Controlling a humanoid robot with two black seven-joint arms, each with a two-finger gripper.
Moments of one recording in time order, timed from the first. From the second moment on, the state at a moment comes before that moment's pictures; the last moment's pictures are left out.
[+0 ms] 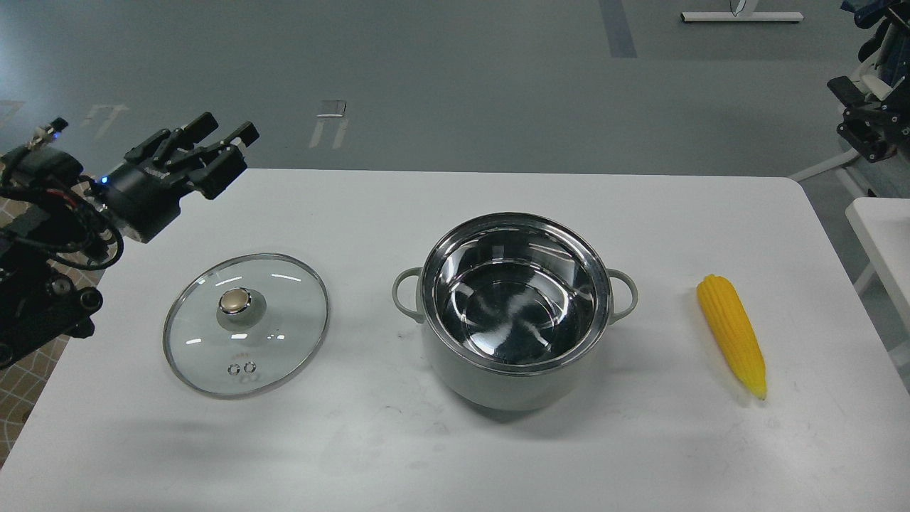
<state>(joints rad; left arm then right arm) -0.68 0.84 -0.53 -1.19 1.26 0.30 -0.49 0.82 -0.83 0.64 0.83 -0.58 0.45 0.49</state>
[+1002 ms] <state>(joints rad) -0.83 0.60 -0.77 -1.23 0.54 -0.23 -0.43 0.56 -0.98 0.61 1.10 -1.73 0.32 0.49</state>
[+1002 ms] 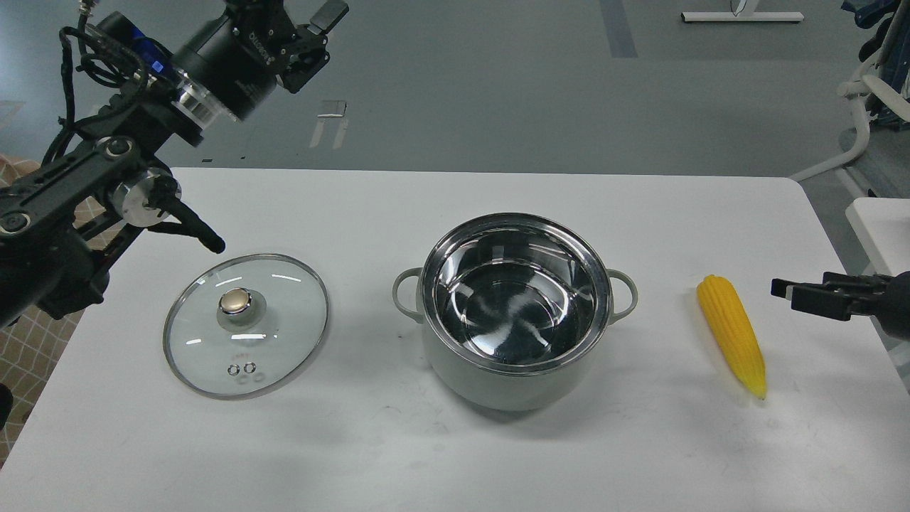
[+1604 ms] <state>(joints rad) -0.82 0.59 -0.77 -1.23 0.54 -0.24 -0.43 0.73 -0.76 0.38 0.85 -1.75 0.32 0.49</state>
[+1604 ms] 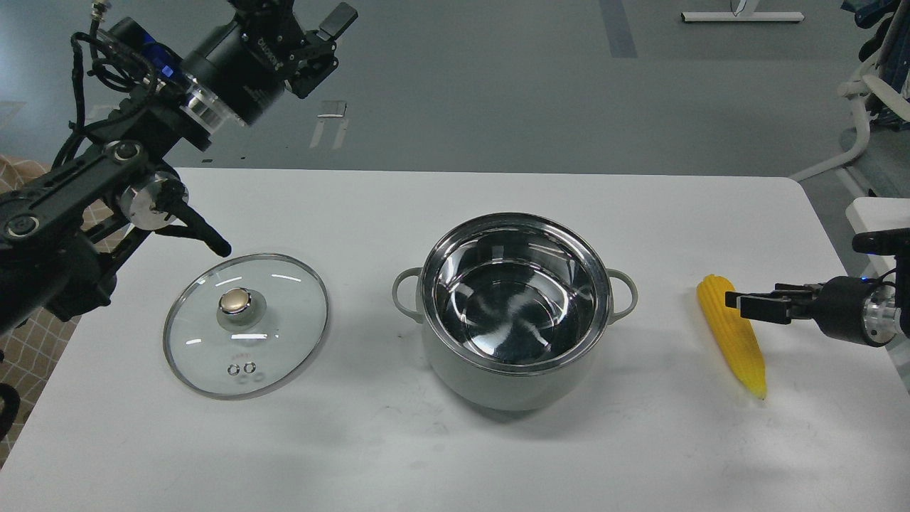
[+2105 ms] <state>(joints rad) -0.82 0.59 -0.77 -1.23 0.54 -0.23 -0.43 0.78 -0.66 0.26 0.79 -1.74 0.33 0.49</state>
